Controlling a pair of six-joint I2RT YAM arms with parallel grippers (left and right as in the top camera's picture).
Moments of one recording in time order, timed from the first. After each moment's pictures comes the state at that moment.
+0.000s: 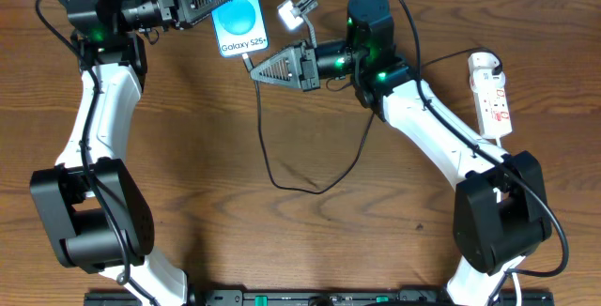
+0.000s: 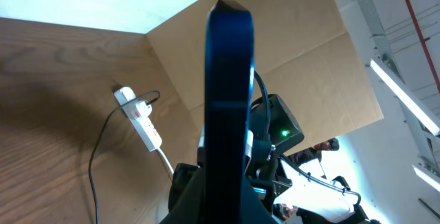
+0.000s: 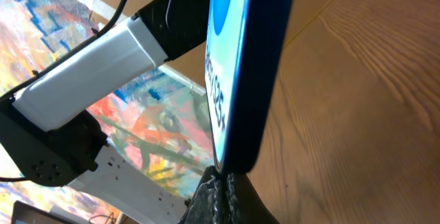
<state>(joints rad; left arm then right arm) 0.14 1.84 1.46 0.73 1.50 -1.37 0.46 1.90 1.45 0.30 -1.28 0.75</state>
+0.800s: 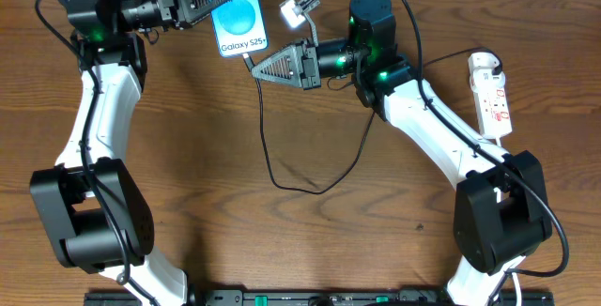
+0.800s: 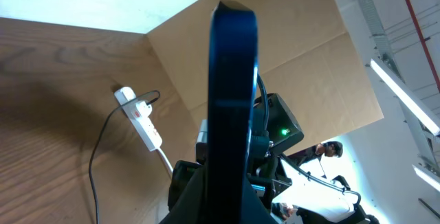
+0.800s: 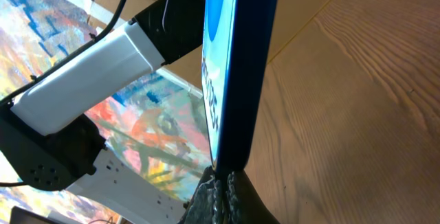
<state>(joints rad) 0.15 1.84 1.46 0.73 1.50 -1.37 0.46 1.90 1.45 0.30 -1.27 0.76</state>
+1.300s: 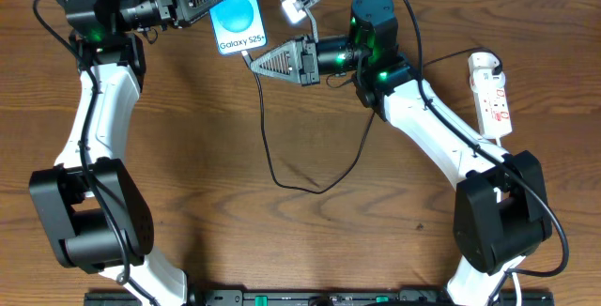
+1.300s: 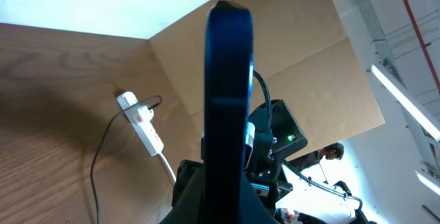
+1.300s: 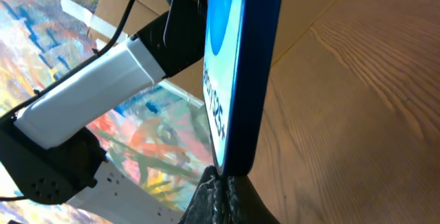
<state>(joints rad) 0.15 1.84 1.46 0.73 1.49 -1.37 0.46 1.90 1.45 0.37 -1.23 0.83</state>
